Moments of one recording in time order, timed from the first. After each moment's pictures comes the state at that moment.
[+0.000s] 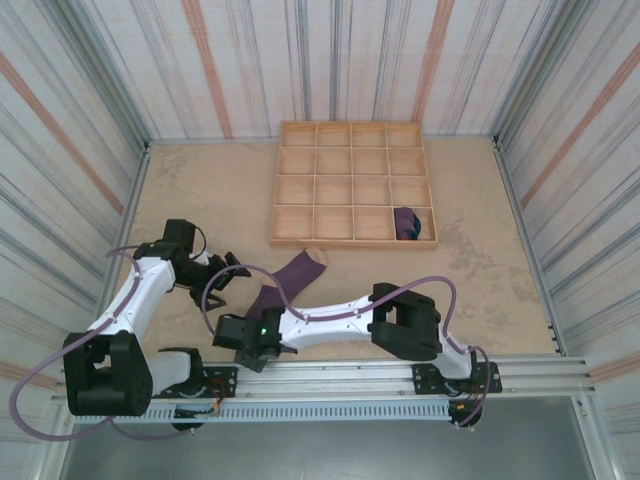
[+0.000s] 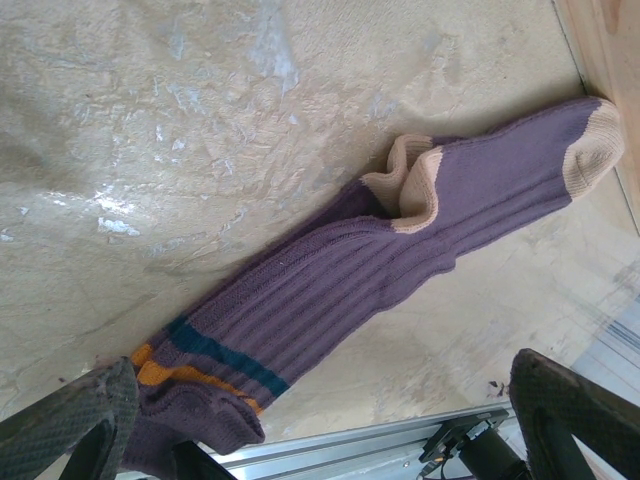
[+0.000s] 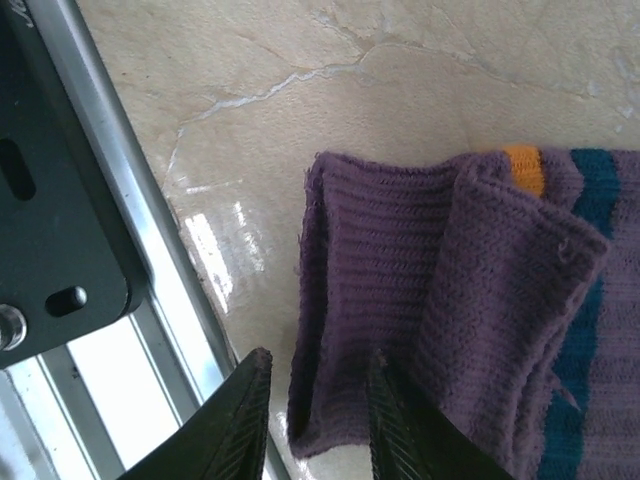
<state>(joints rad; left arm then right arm) -0.02 1.18 0.75 -0.95 0.54 -0.65 1.48 2.12 1.57 -0.62 0.14 0.27</state>
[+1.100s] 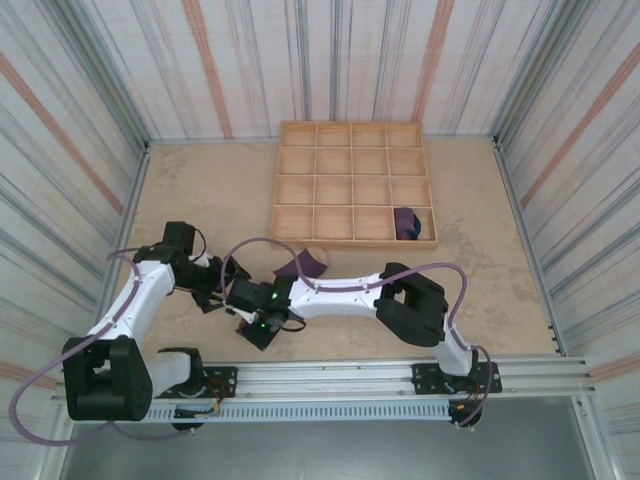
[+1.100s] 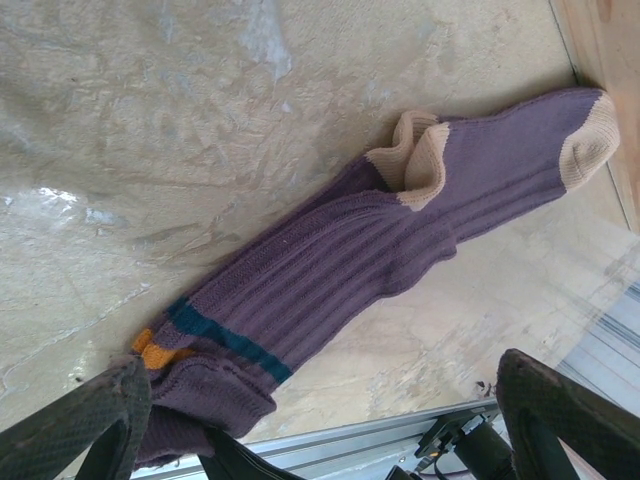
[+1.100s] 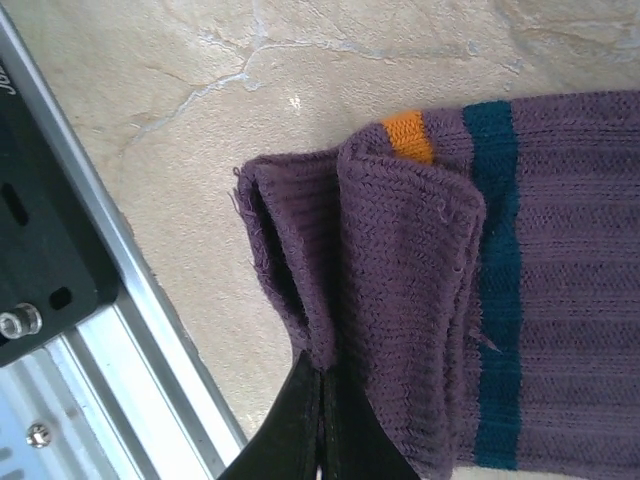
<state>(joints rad) -0.03 1.15 0.72 -0.94 0.56 -0.66 1.31 2.08 1.54 -0.65 -0.16 0.33</state>
